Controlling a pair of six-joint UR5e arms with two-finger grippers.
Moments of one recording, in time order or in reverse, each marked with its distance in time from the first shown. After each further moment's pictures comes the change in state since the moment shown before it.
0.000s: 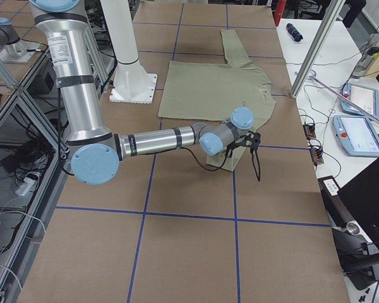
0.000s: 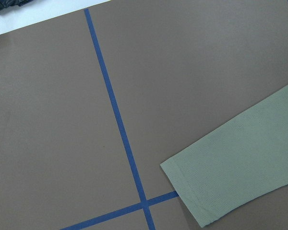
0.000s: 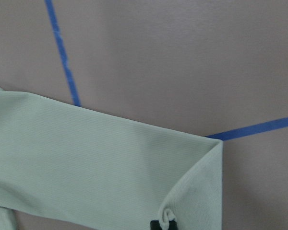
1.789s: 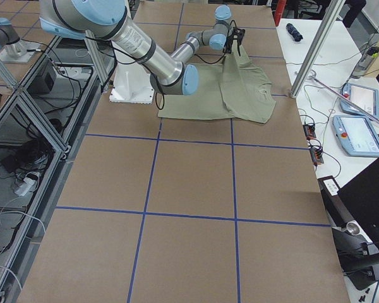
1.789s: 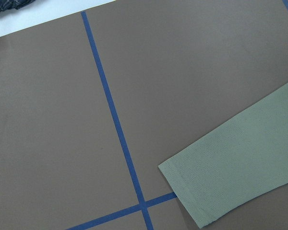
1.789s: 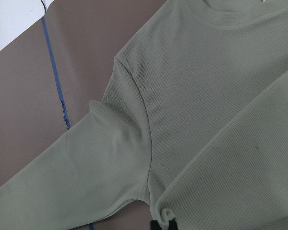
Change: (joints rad) left arm 0.000 0.002 -0.013 -0.004 -0.017 0.003; right arm -0.564 0.944 -0.502 0.080 -0.620 0.586
